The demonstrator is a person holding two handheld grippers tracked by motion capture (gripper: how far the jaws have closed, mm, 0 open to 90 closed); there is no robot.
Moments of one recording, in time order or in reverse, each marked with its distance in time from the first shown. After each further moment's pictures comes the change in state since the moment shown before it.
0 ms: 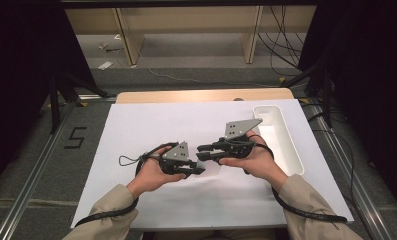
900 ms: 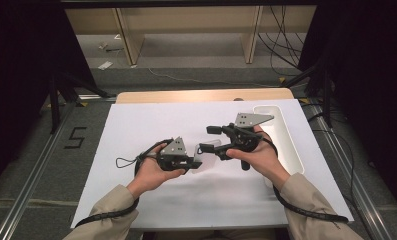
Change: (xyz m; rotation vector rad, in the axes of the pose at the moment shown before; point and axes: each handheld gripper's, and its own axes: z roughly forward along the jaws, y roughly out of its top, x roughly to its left) left arm 0.003 0.000 -0.006 -0.016 0.122 -0.128; right arm -0.014 -0.001 -0.011 -0.181 -0.115 0.113
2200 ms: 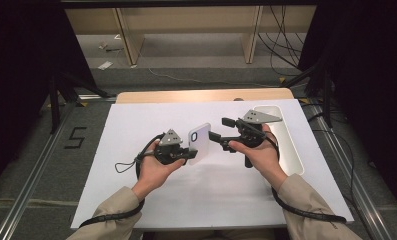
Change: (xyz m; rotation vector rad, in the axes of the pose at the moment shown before) left arm 0.005 0.005 -0.003 -0.052 0.194 -0.237; right arm -0.016 -0.011 -0.010 -0.047 -0.279 0.088
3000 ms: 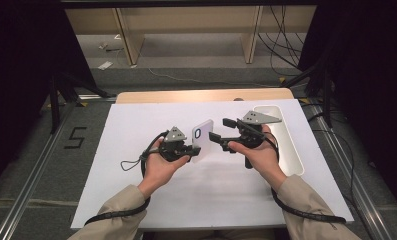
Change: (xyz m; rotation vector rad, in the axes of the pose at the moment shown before) left arm -0.003 0.008 0.010 0.004 0.020 -0.044; right arm 0.000 -0.002 0.000 0.015 -0.027 0.001
